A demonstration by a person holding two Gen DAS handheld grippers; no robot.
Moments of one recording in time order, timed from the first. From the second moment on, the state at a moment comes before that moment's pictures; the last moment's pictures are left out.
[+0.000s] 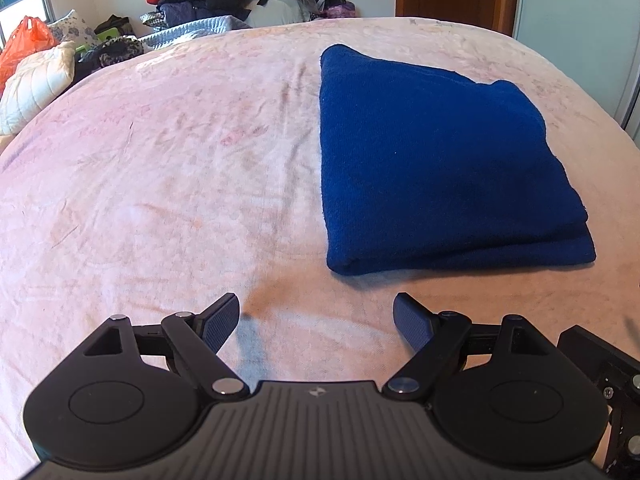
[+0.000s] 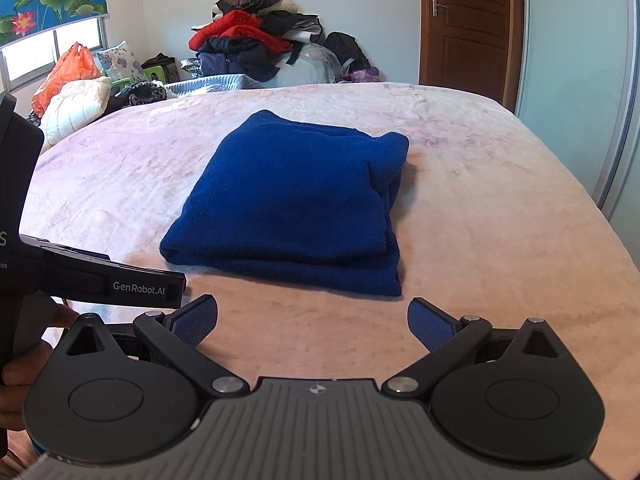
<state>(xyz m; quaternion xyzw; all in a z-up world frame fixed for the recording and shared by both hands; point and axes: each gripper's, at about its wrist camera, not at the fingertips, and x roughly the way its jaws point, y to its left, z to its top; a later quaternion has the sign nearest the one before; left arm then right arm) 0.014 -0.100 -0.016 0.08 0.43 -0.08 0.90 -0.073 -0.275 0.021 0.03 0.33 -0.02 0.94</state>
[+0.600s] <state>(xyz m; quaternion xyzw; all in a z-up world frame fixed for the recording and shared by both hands) 0.012 -0.100 -0.018 0.09 0.42 -0.08 0.90 -0.074 -0.277 0.018 0.03 0.33 -0.02 0.94</state>
